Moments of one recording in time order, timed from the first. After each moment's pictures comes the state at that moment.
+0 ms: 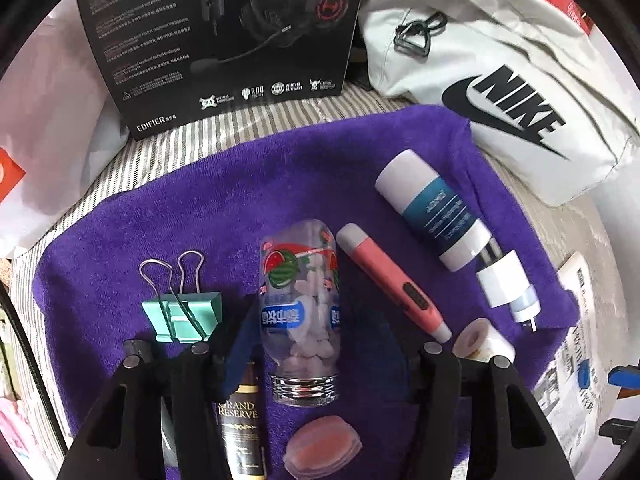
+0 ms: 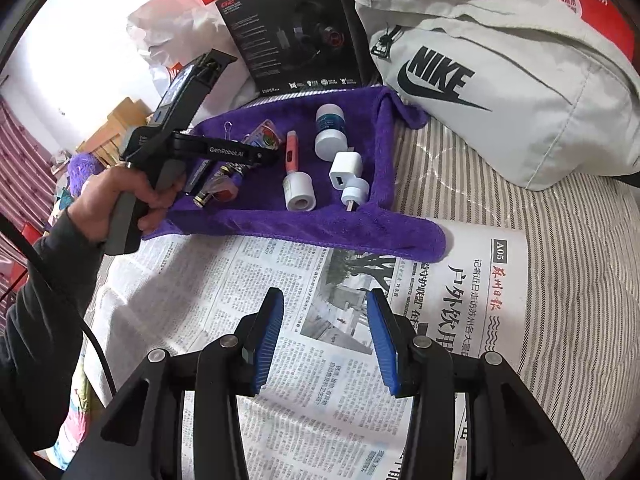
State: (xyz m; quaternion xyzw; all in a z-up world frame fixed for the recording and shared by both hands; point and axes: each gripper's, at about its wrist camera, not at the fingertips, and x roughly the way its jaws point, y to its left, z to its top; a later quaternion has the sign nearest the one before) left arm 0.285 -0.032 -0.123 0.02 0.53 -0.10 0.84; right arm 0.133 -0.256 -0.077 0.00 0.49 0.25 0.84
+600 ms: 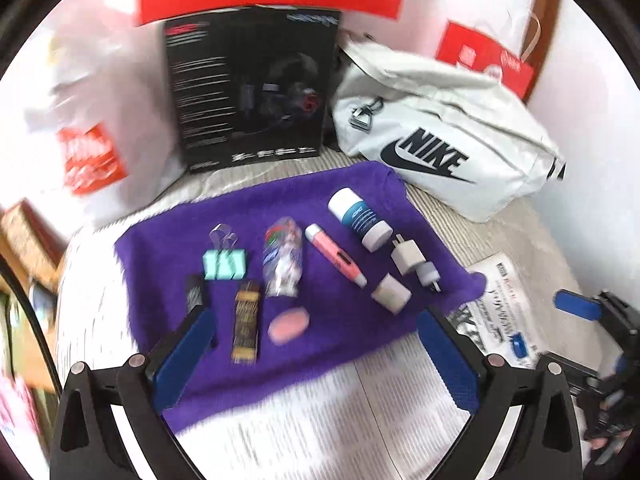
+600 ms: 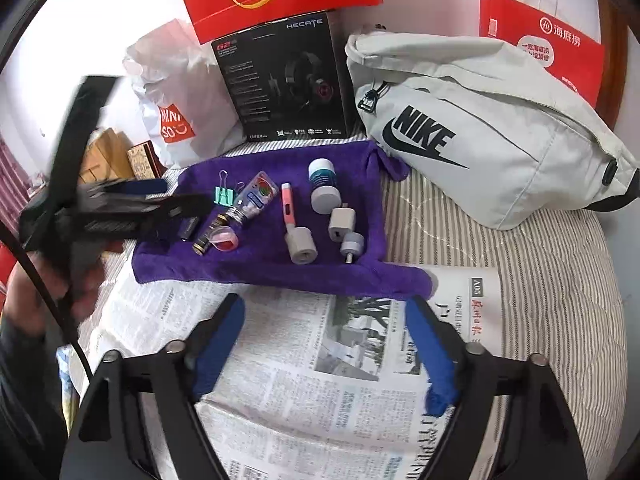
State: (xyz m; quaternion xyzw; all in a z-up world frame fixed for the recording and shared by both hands) left arm 0.160 -0.011 -0.023 -0.01 0.45 -0.09 0.89; right arm 0.121 -0.234 -0.035 0.00 0.43 0.19 0.88
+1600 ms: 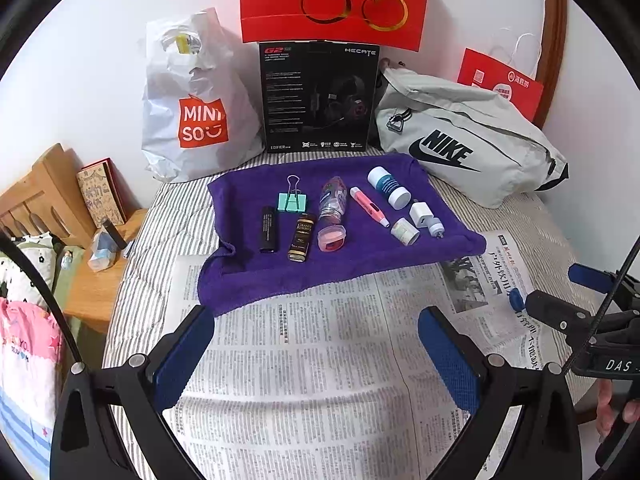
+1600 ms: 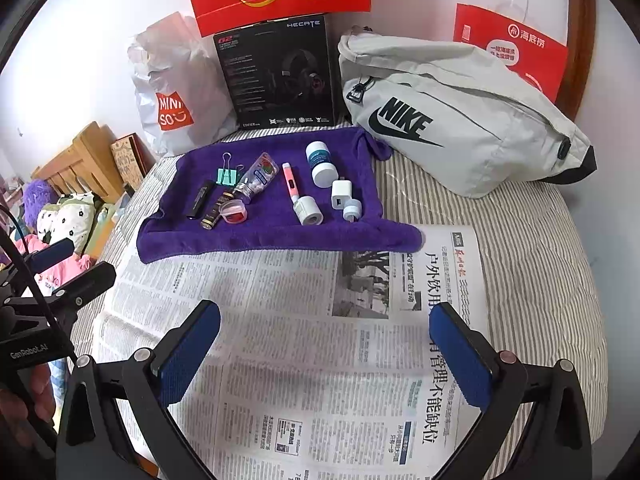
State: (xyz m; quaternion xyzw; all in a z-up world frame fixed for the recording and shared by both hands) left arm 0.022 -0.002 -0.001 -0.01 0.41 0.01 0.91; right arm 0.056 -0.217 -0.017 -0.02 0.45 0.13 0.89
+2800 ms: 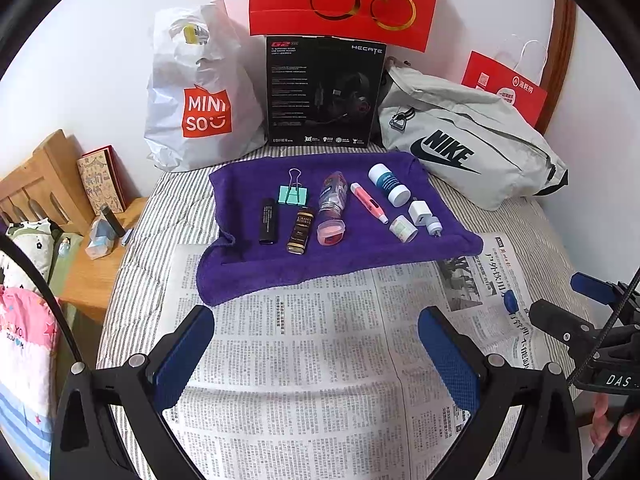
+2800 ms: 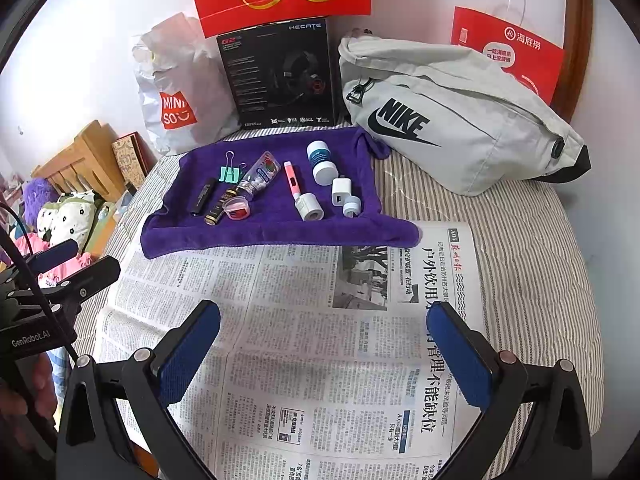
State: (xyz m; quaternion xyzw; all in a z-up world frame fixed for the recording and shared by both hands) left arm 0.018 -0.001 -0.001 -0.03 0.42 0.02 0.91; right arm 0.044 -0.218 -0.010 -0.02 0.45 0.13 0.89
